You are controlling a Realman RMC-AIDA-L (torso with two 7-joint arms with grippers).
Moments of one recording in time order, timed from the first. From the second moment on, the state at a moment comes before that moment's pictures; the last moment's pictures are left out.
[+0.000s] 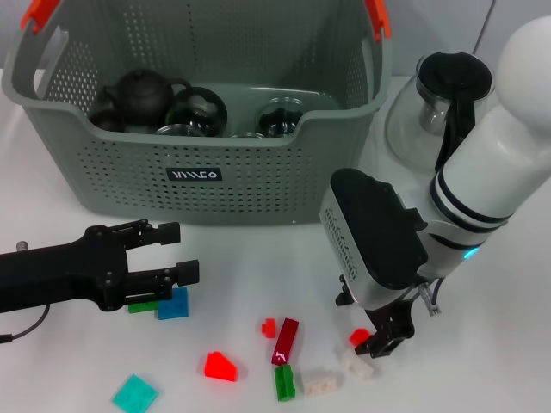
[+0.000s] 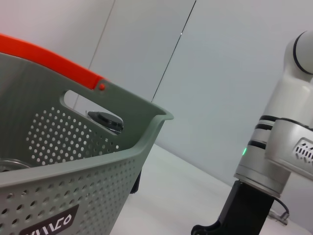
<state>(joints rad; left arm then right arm) -0.38 -2.08 -2.66 -0.70 -1.07 1.84 -1.42 0.85 2.11 -1.74 -0.95 -2.42 -1.41 1.78</state>
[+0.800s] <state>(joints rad) -0.38 -2.08 -2.66 -0.70 -1.07 1.83 -1.41 0.85 2.11 -1.75 -0.95 -2.42 -1.40 1.79</state>
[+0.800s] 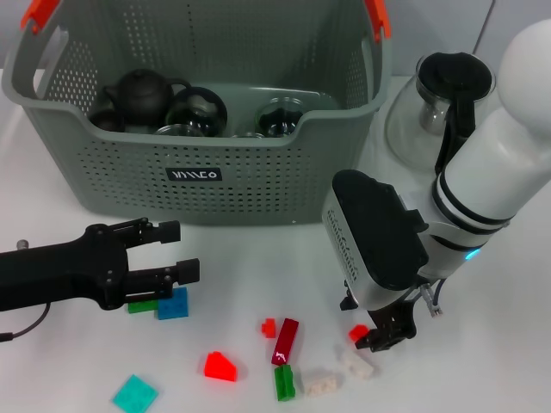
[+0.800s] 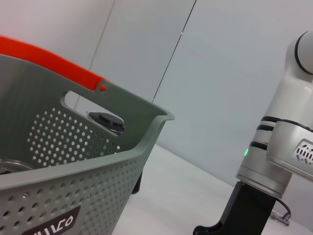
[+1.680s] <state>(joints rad) -0.38 -2.08 -2.69 -0.70 -1.07 1.84 -1.41 0.84 2.11 -1.77 -0.95 -2.42 -1.40 1.80</state>
